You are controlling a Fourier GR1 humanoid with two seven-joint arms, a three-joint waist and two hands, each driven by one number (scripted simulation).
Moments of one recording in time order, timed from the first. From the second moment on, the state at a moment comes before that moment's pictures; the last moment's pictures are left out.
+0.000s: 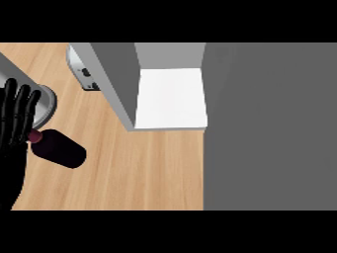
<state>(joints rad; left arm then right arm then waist) 0.01 0.14 -0.03 -2.10 -0.03 0.00 -0.05 0.02 -0.13 0.01 -2.10 0.03 0.00 -0.01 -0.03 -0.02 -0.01</state>
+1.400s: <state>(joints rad) 0.12 0.46 0.42 -2.10 0.97 -0.29 0.32 -0.11 -0.17 0.11 -2.48 -0.11 0.00 0.60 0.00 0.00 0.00</state>
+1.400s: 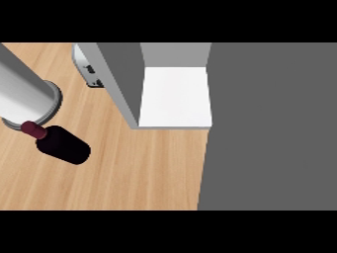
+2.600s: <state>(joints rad) -0.03 0.39 0.37 -1.95 0.75 -0.22 0.34 -0.46 -0.22 0.01 -2.50 -0.09 -0.11 0.95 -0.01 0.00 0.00</state>
